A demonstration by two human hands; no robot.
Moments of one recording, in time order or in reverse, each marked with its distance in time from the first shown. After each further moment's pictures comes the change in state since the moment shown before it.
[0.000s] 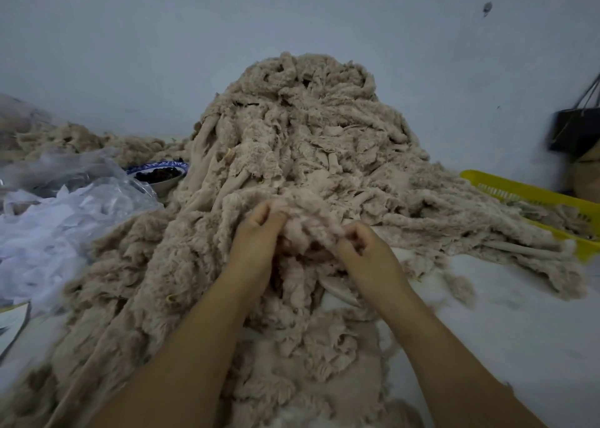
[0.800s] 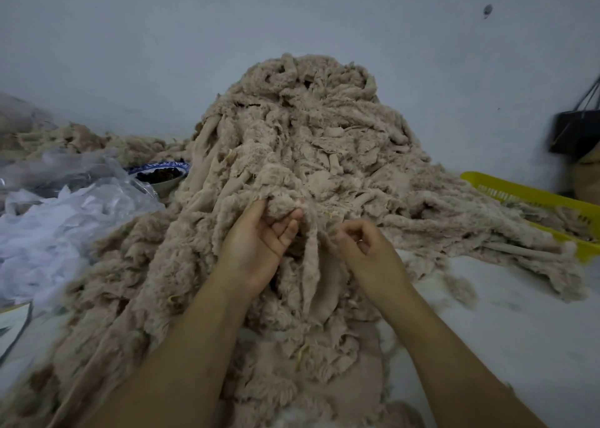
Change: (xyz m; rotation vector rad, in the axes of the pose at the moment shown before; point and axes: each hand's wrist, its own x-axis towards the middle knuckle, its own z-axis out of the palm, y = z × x) left_hand 0.006 0.007 -0.005 -0.618 -0.089 -0.116; right_hand 0.004 0.008 0.000 0.117 0.040 -0.096
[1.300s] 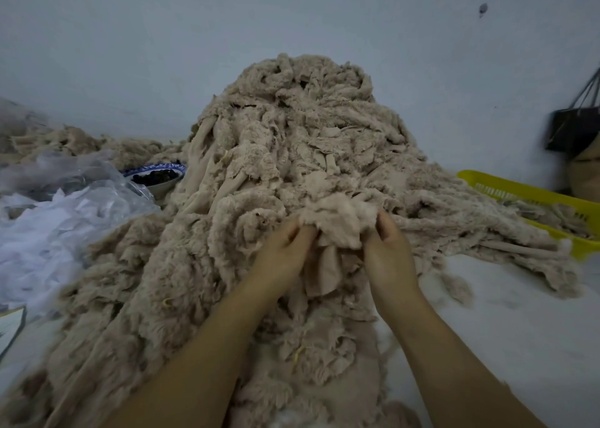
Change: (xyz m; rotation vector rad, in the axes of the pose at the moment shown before) left_hand -0.009 -0.028 0.008 1.058 -0.086 0.152; right_hand 0.001 -0.015 -0.002 0.293 0.187 0.056
